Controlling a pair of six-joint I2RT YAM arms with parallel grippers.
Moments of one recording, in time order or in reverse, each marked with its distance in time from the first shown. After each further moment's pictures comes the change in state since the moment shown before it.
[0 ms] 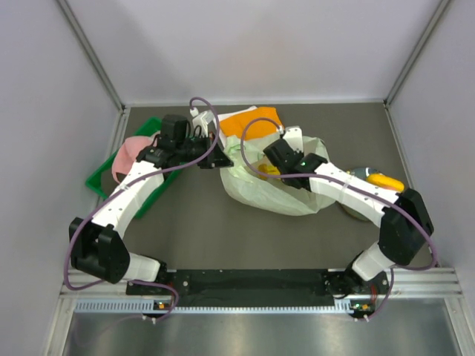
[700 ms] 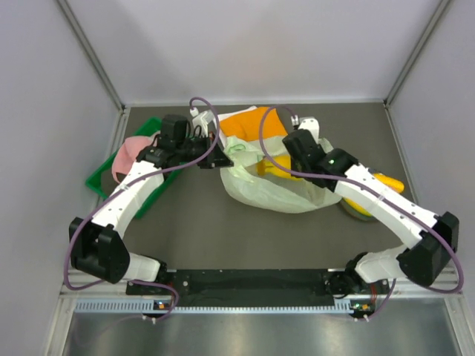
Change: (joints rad) left arm -0.001 0.000 0.000 0.000 0.000 0.000; right arm -0.043 -0.205 0.079 -0.175 -0.160 -0.014
